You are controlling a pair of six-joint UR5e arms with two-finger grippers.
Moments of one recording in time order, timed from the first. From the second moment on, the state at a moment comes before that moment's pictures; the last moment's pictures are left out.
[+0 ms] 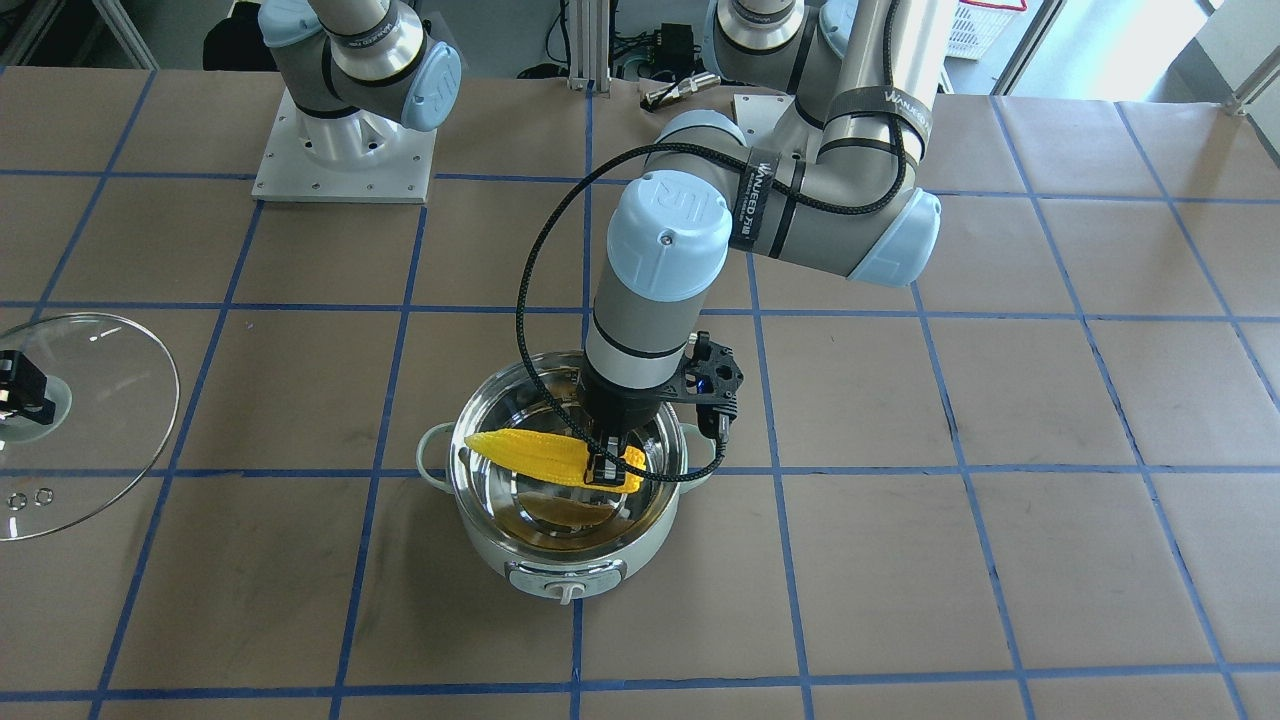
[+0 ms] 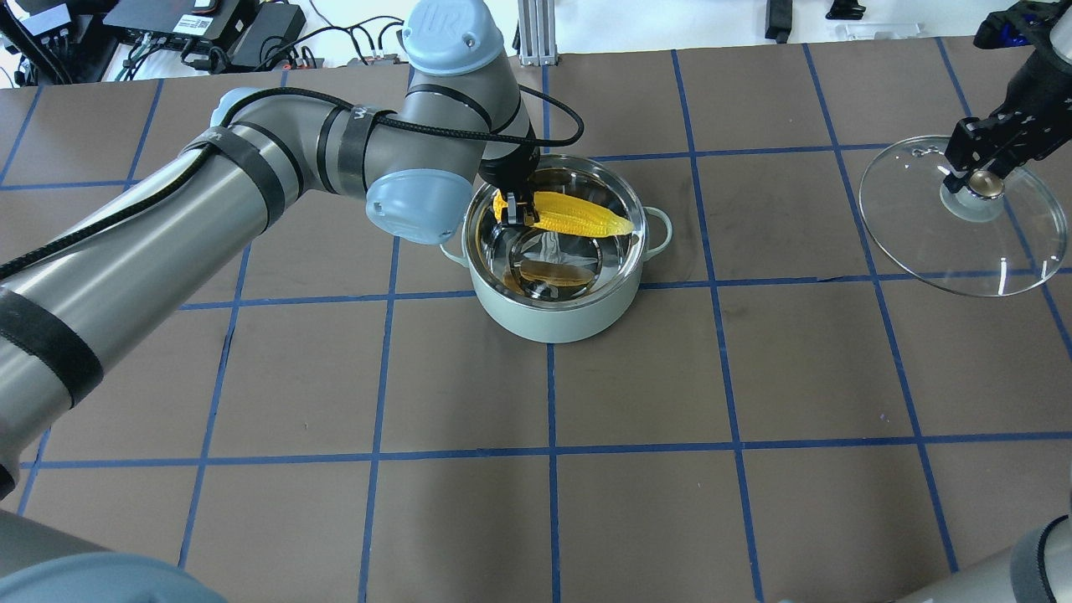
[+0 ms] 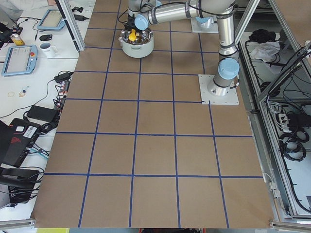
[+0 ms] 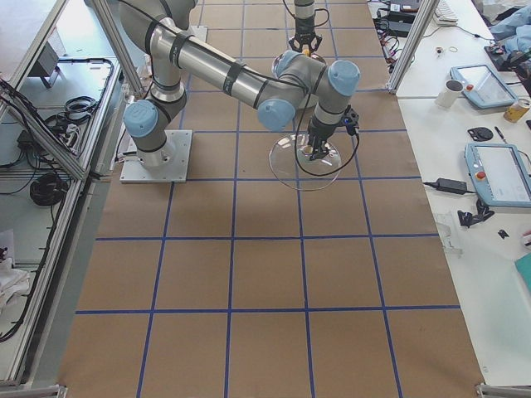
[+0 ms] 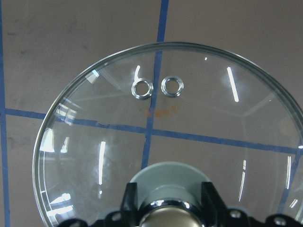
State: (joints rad) left arm -1.88 -2.00 -1.54 -1.00 1.47 -1.83; right arm 1.11 -1.27 1.49 -1.69 -1.58 -0.60
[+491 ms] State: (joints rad) left arm -1.88 -2.02 -1.57 -1.05 1.47 -1.83; right arm 1.11 -1.28 1.49 -1.69 -1.58 -0.60
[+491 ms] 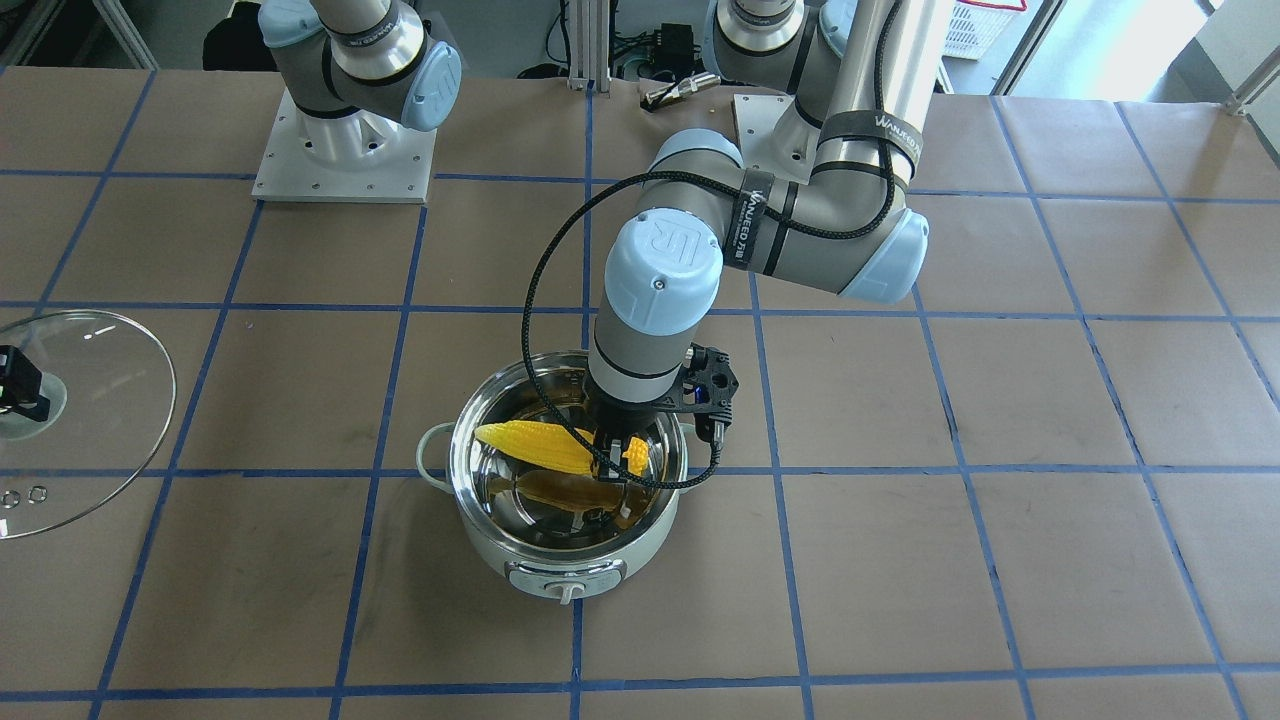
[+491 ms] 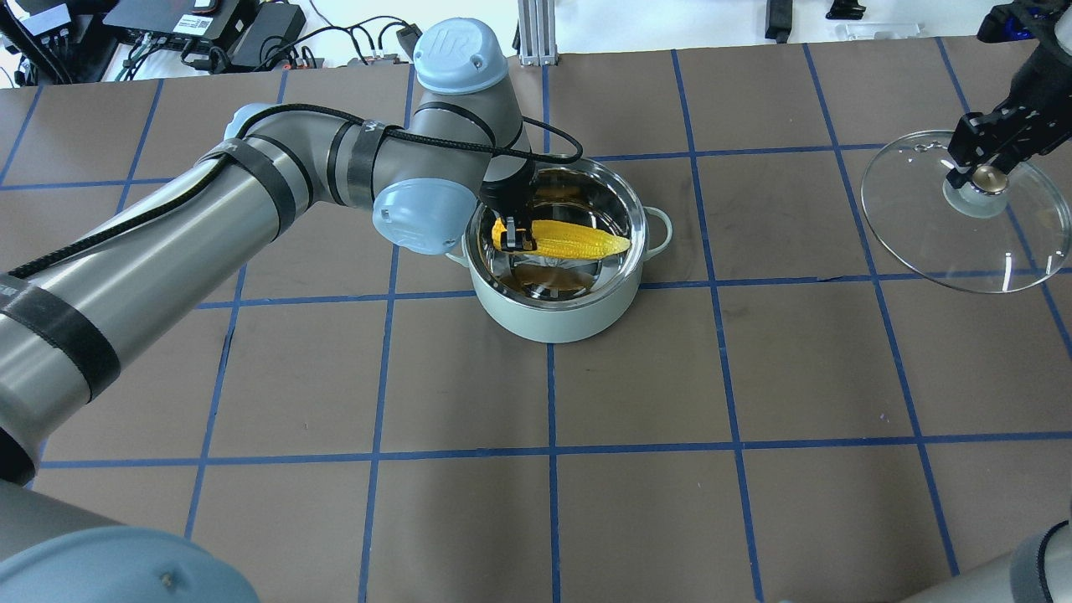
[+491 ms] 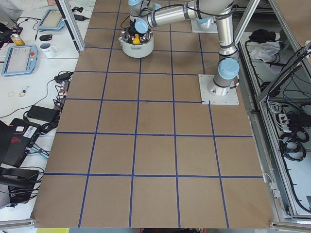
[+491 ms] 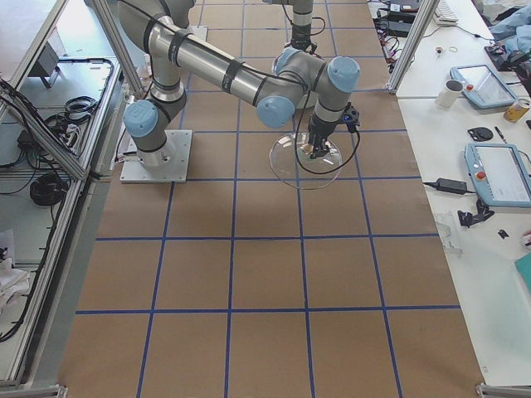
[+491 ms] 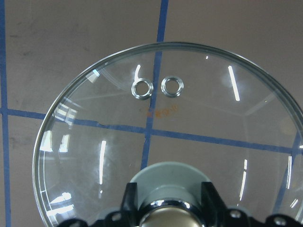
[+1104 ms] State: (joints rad) left arm -1.88 -2.02 -1.56 -1.07 1.46 -1.83; right arm 1.14 -1.30 1.44 -1.67 -1.57 -0.52
